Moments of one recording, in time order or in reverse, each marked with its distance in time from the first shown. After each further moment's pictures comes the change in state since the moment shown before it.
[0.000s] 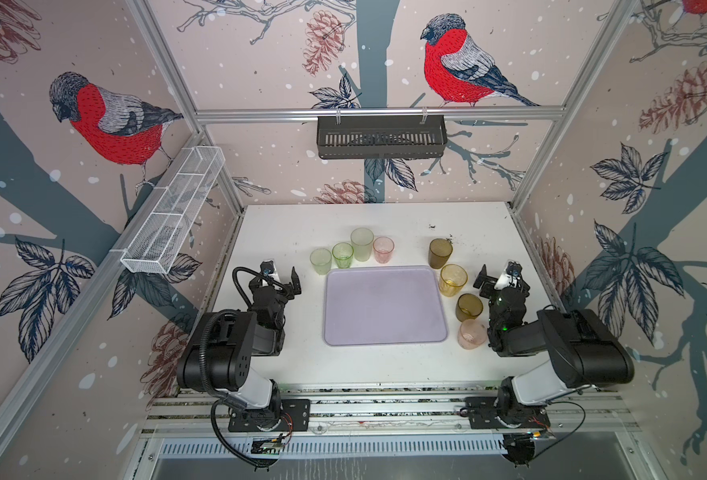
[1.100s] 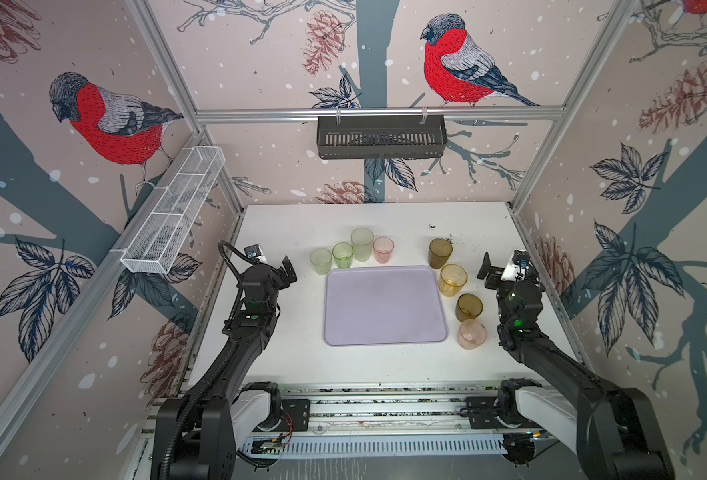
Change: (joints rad) left arm -0.029 -0.504 0.275 -0.996 -0.057 -0.237; right arm 0.024 -0.521 0.106 -0.531 -0.084 -0.082
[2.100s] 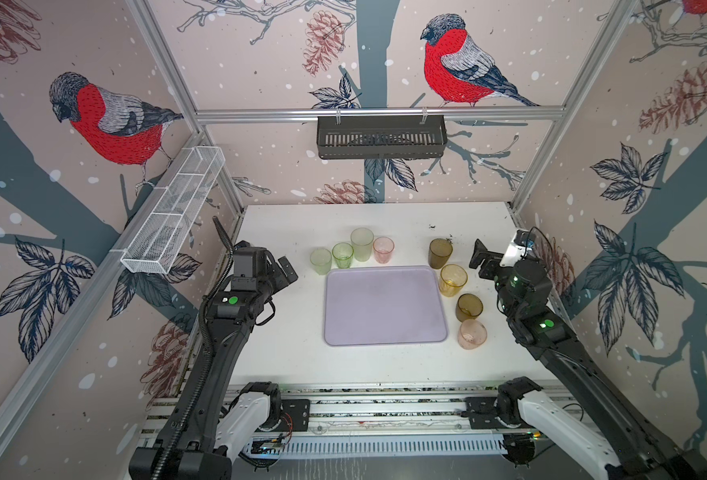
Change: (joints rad) left arm -0.034 -0.063 0.446 -0.909 0.126 -0.331; right arm 0.266 -0.212 0.406 -0.751 0.144 0.241
